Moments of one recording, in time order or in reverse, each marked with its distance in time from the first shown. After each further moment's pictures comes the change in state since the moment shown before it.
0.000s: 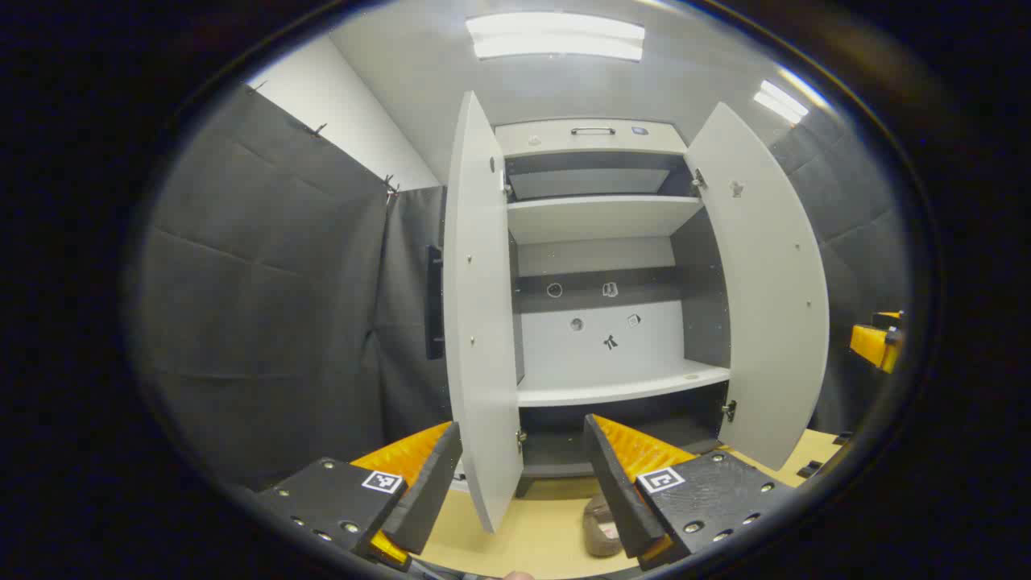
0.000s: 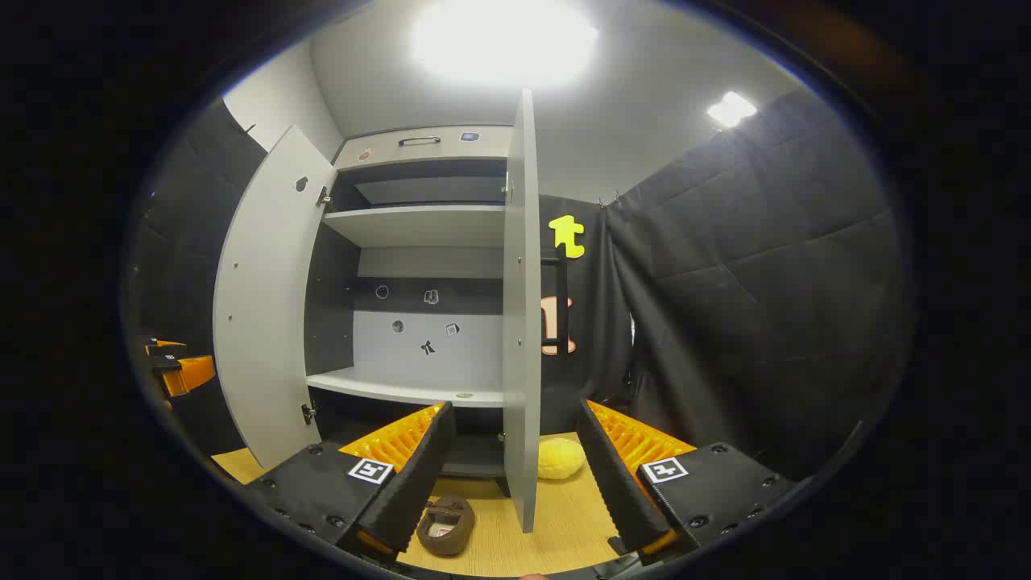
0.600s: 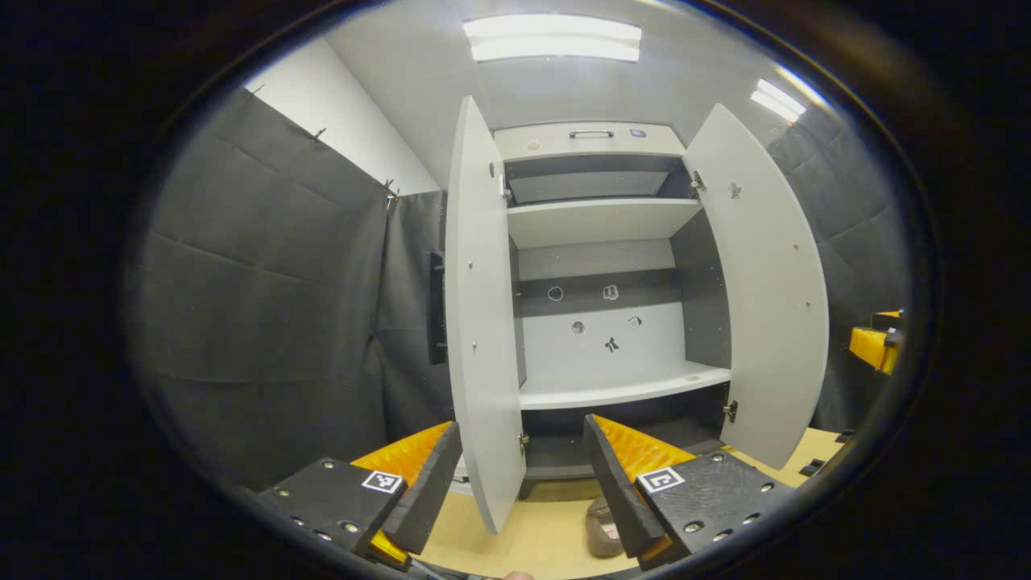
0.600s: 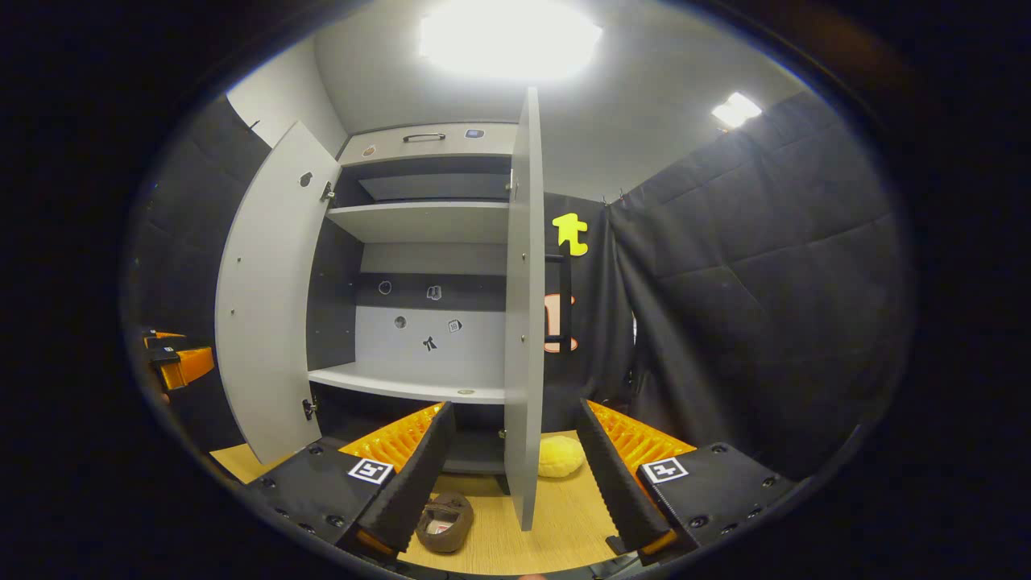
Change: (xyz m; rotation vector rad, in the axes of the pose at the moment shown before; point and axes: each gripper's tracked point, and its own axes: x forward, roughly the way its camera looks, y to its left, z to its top) left arm -0.004 0.000 0.005 0.013 -0.012 0.011; right arm 0.000 0.000 -0.004 -0.012 0.017 0.010
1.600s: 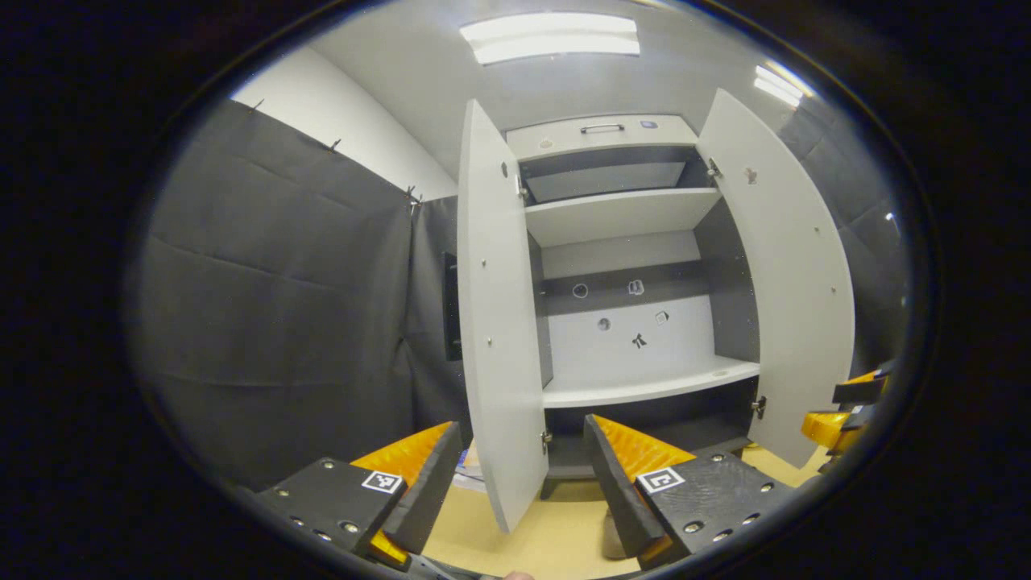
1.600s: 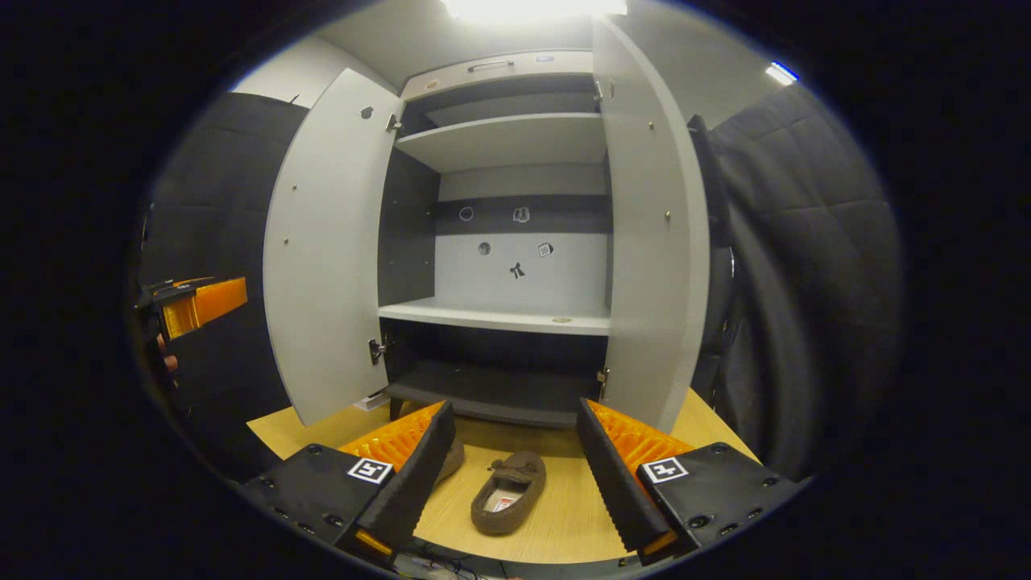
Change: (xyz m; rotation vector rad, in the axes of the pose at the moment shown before) left arm 0.009 0.010 -0.007 0.039 0.007 0.121; right arm 0.047 0.099 -0.109 -0.007 0.258 0.336
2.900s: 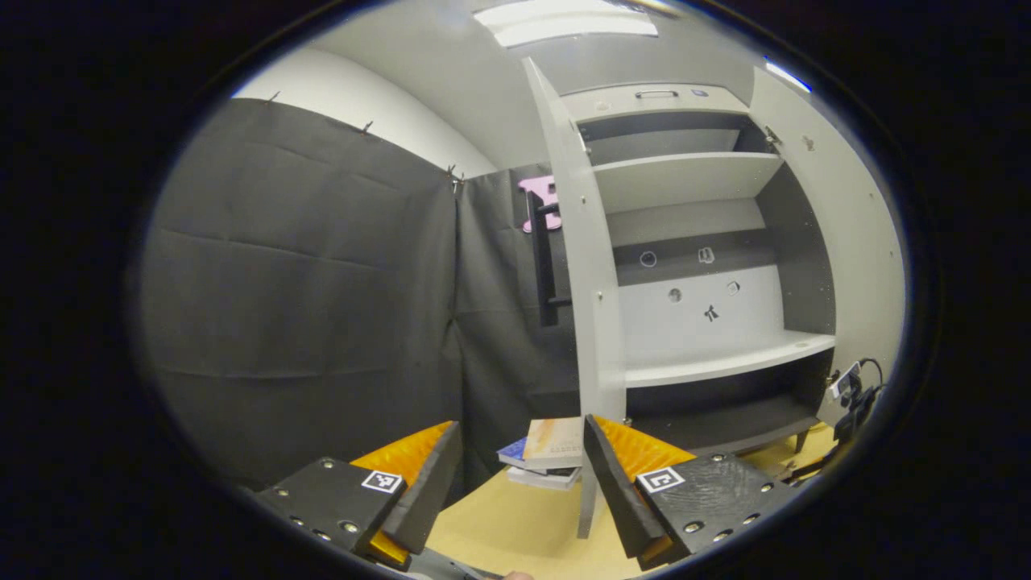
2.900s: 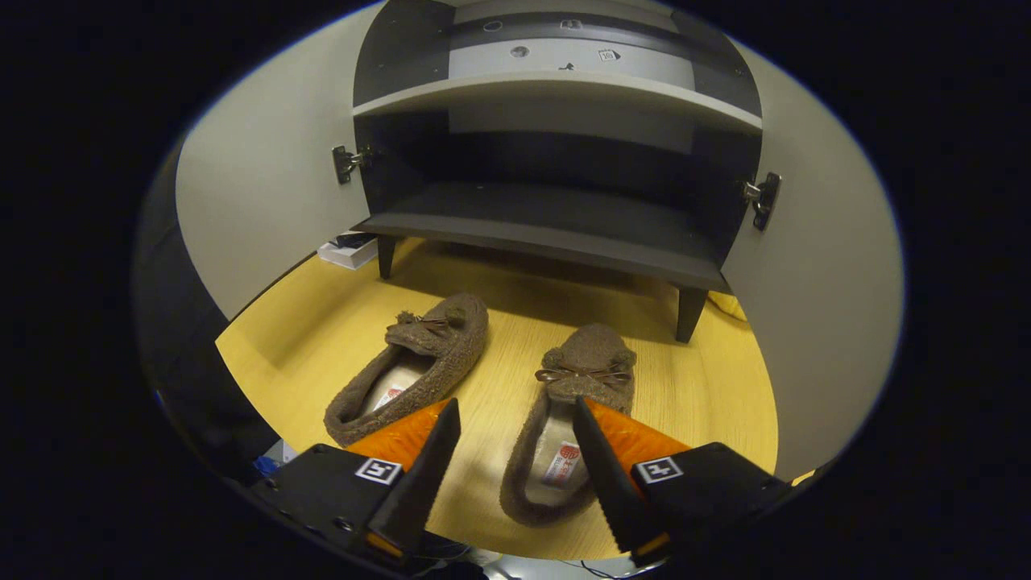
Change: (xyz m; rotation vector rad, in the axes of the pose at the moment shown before) left arm 0.045 0.099 -0.049 0.025 0.070 0.165; right arm 0.134 0.047 -0.204 -0.012 0.602 0.078
